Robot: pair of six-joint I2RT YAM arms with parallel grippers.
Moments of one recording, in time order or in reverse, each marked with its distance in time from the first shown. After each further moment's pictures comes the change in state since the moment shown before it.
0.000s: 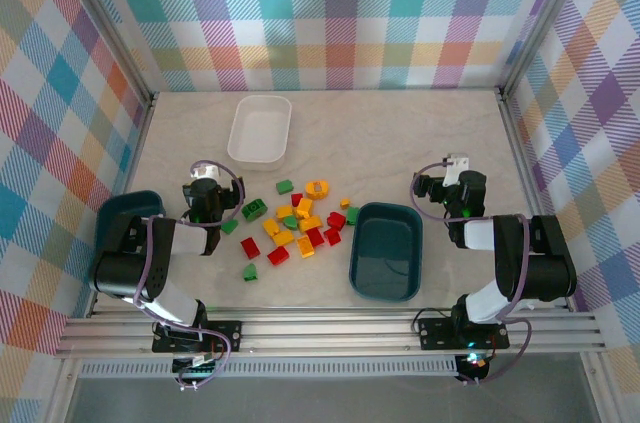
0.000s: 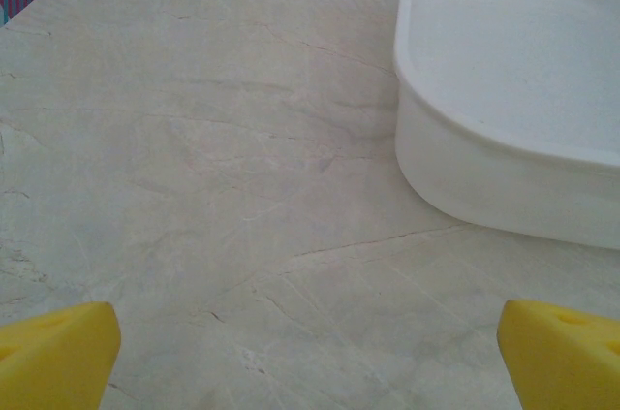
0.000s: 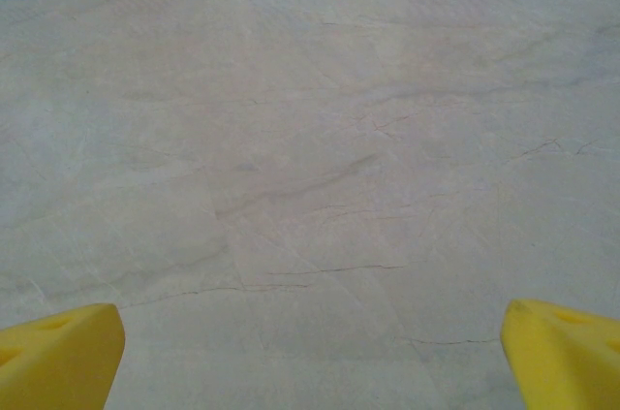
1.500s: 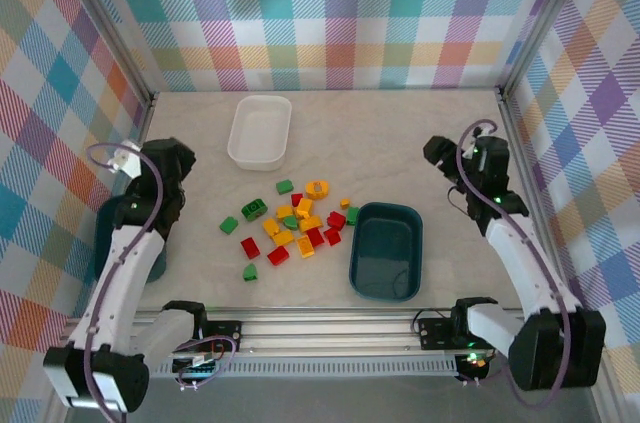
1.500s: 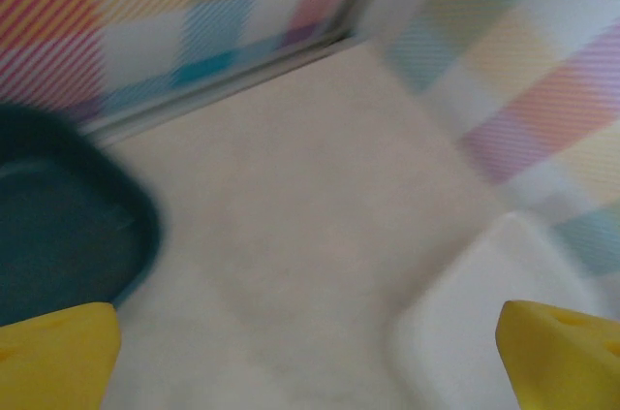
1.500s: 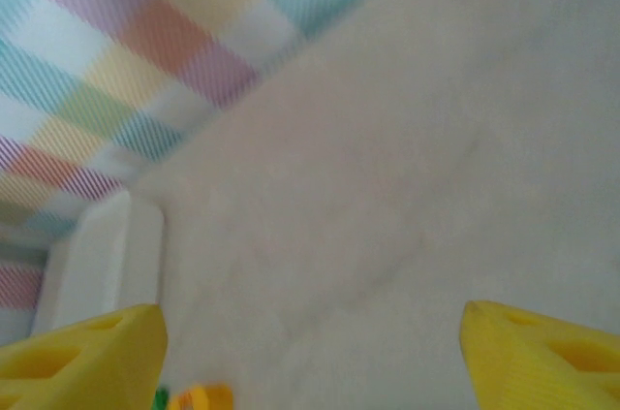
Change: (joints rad) left arm 0.059 -0.557 0.562 -1.381 -0.290 -0.761; right arm 0.061 -0.439 0.388 -0.957 -0.049 0.644
